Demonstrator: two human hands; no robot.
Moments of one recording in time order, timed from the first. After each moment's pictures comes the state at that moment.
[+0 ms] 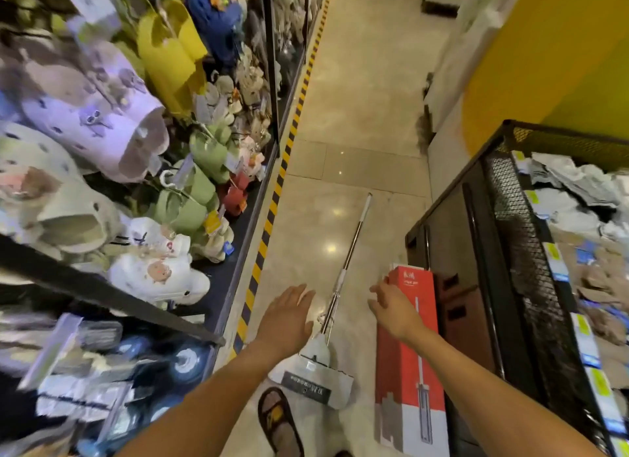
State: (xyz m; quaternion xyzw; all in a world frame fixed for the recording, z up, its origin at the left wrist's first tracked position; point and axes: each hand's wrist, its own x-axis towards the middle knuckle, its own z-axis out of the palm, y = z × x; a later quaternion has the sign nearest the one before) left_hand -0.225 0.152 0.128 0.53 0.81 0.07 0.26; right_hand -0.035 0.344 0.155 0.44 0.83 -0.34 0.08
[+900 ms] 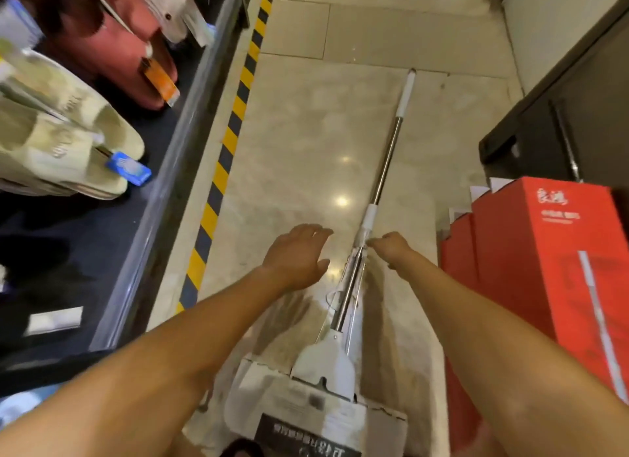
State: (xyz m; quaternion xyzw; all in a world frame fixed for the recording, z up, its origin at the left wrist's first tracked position) left_hand -0.301 0.343 -0.394 0.56 0.78 0.02 0.27; right_hand -0.148 0.507 -0.439 0.62 0.59 -0.50 0.12
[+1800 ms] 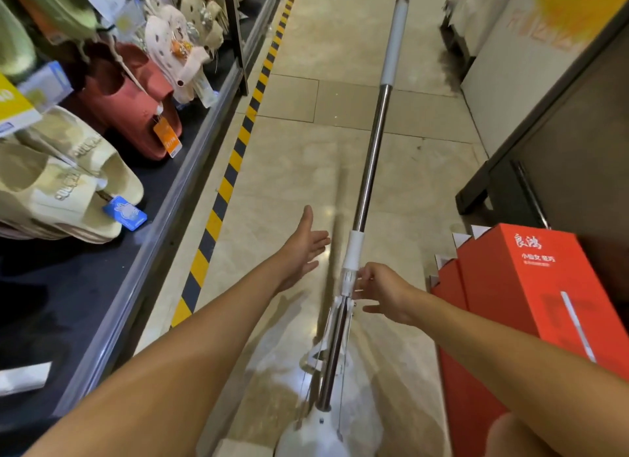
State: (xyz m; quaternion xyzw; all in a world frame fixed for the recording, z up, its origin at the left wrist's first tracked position) left_hand -0.336 0.402 -0.373 0.14 0.63 0.47 0.60; right_hand -0.157 0.484 -0.387 0.53 0.49 -0.69 0.05
